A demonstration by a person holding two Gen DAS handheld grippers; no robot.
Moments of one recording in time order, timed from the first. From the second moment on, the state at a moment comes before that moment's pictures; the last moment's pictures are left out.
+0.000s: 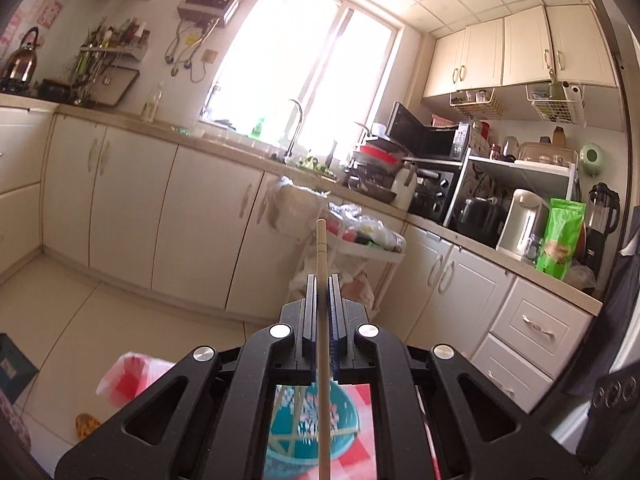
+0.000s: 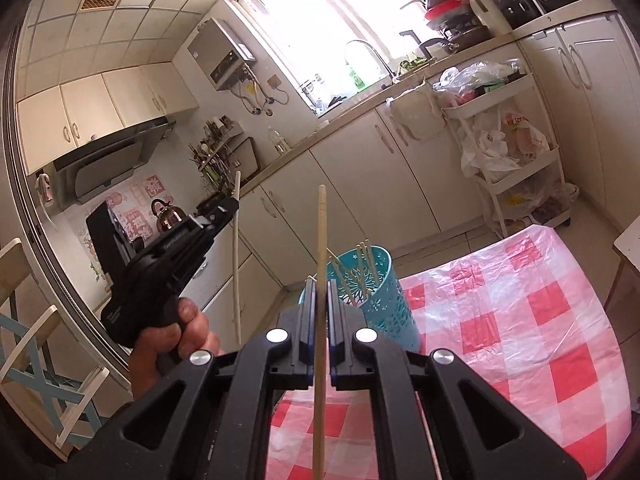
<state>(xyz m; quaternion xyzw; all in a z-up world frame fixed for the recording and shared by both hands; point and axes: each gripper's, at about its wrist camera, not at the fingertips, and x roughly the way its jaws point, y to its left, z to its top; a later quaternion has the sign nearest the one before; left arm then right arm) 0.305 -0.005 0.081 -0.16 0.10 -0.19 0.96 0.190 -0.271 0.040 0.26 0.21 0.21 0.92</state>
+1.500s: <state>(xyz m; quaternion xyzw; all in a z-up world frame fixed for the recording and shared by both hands) 0.329 -0.042 -0.013 -0.08 0.18 -0.11 0.97 0.212 -0.279 0.013 0.28 0.23 0.20 0.91</state>
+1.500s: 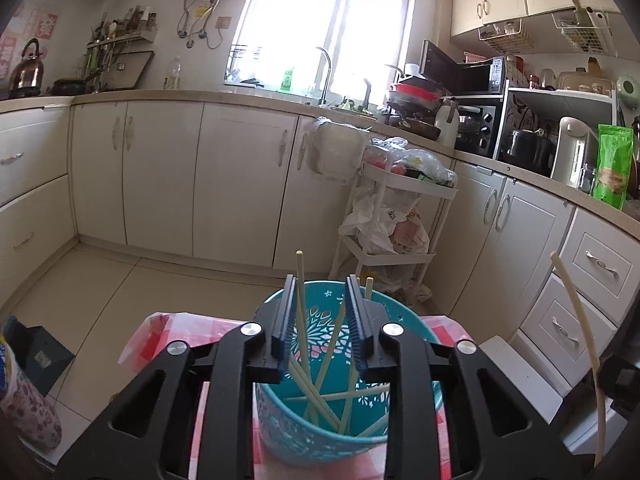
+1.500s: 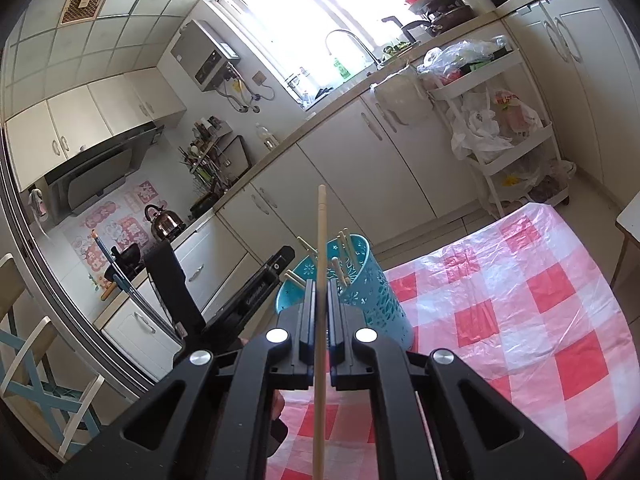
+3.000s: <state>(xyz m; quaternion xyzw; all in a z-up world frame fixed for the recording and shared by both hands) 0.264 0.043 -0.142 -0.21 0.32 -0.05 0.92 0.309 -0.213 0.003 0.17 0.21 0.16 0.95</state>
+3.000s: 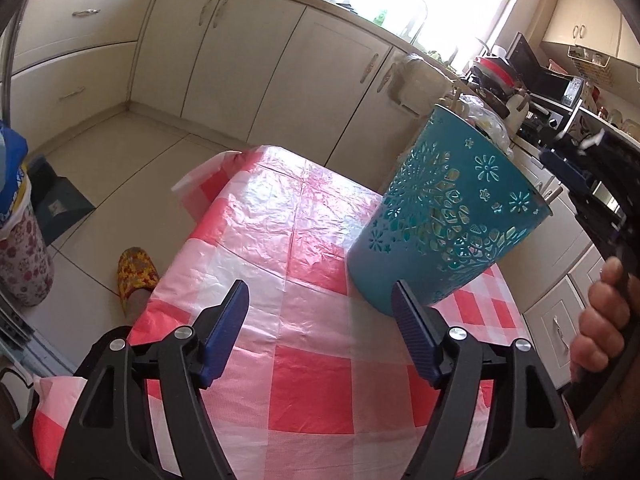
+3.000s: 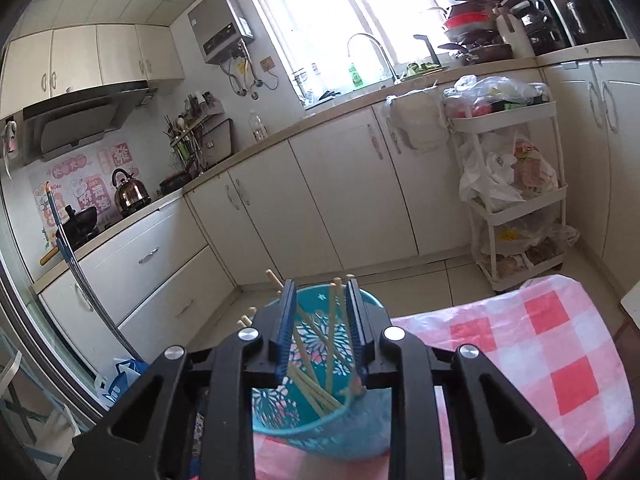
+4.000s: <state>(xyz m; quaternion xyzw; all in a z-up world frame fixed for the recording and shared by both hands) 0.105 0.016 -0.010 -0.07 0.33 0.01 0.94 0.085 -0.220 0.007 0.12 0.35 0.10 0.92</state>
